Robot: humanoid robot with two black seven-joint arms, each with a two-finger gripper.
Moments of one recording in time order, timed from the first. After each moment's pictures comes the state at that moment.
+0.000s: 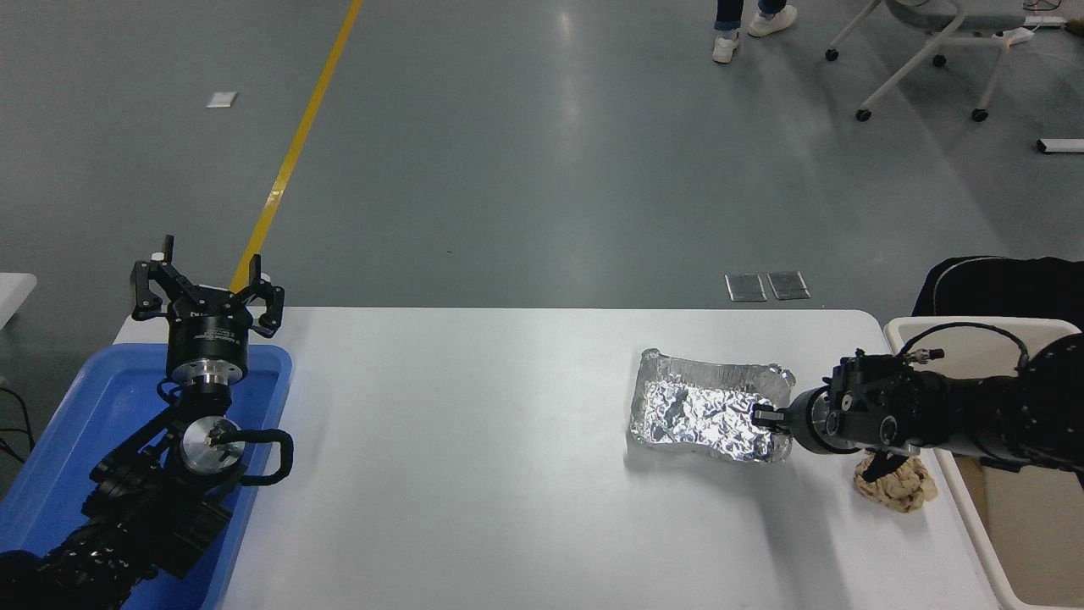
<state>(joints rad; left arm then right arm) -0.61 0.17 -1.00 -0.41 -0.12 -0.52 -0.60 1.27 -0.27 -1.02 0.89 -0.23 0.09 -0.04</state>
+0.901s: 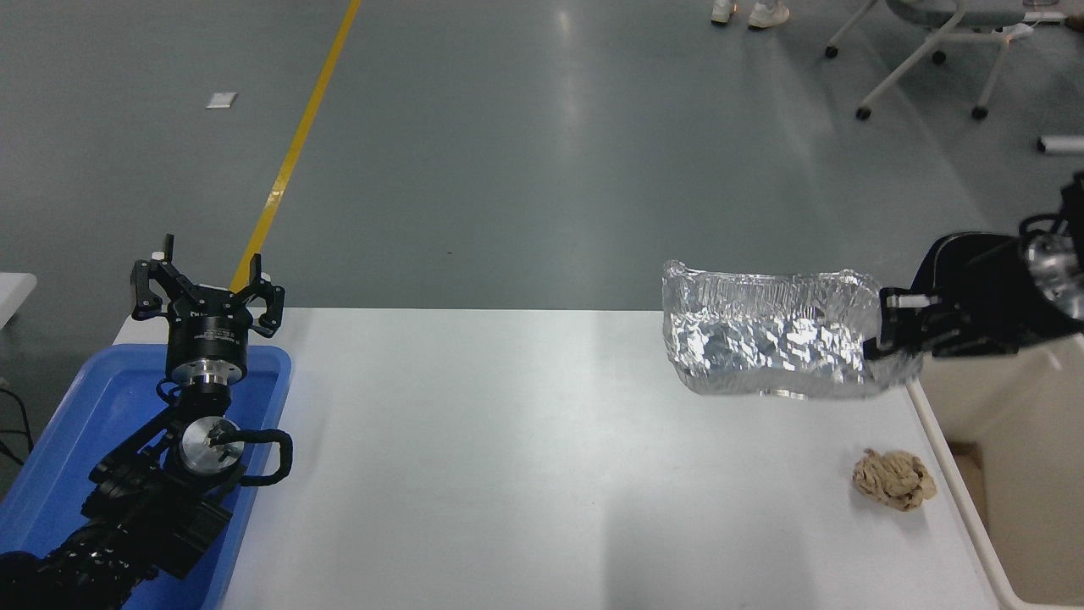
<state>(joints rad) -0.61 0.17 -1.00 -0.41 -0.12 -0.52 -0.60 2.38 -0.87 -1.20 1.62 -0.36 0.68 -0.04</state>
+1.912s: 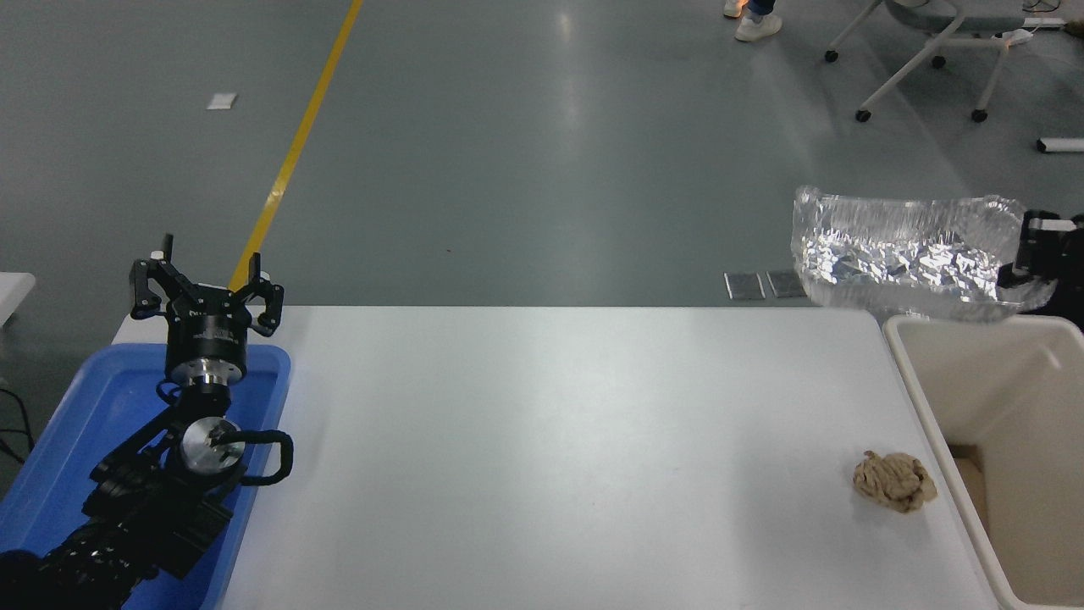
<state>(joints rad) -0.61 0.17 -1.00 -0.41 -0.12 -0.52 -0.60 1.81 -0.96 -0.99 1.01 -0.47 0.56 -0.04</state>
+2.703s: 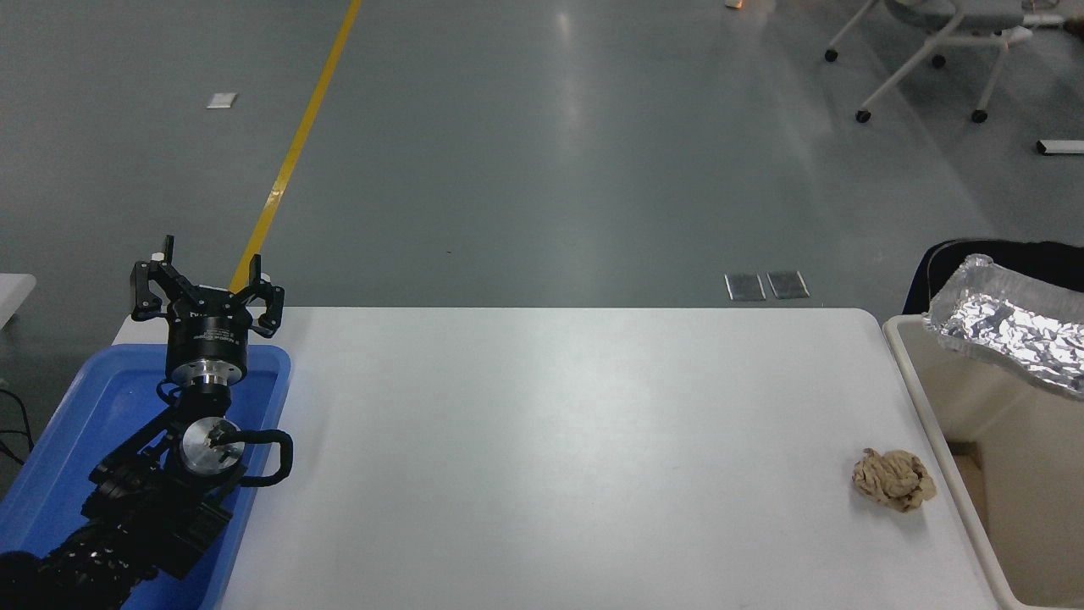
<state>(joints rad) -0.61 0.17 -1.00 -0.41 -0.12 -0.52 -0.60 0.90 -0.70 -0.66 0.32 -0.19 0.20 -0.05</state>
